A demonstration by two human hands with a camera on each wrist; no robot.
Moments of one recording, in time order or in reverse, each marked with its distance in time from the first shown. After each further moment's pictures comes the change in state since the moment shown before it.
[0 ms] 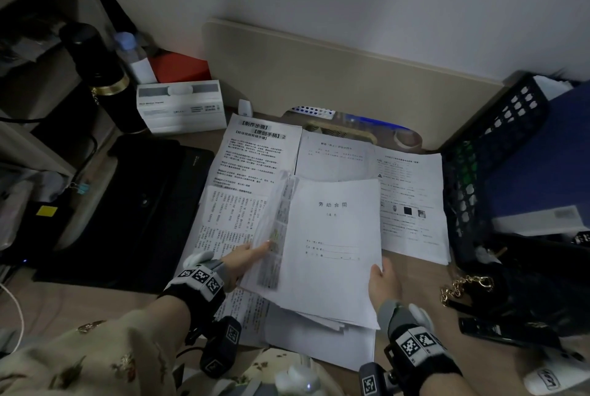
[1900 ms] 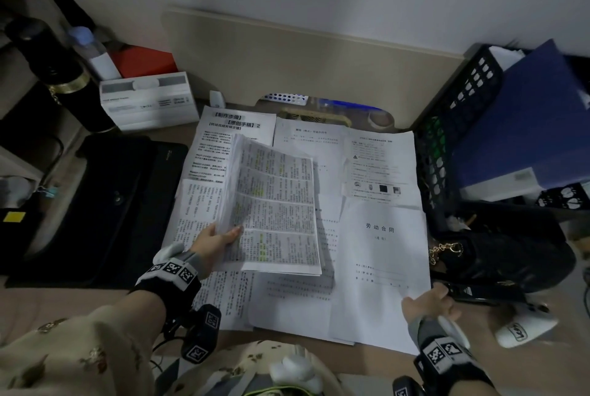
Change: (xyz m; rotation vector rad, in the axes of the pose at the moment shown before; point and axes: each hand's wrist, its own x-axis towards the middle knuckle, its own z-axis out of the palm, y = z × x) left_hand -0.006 0.005 0.001 -0.220 0.161 0.227; right_hand -0.017 0.075 -0.091 -0.481 0.241 0.361
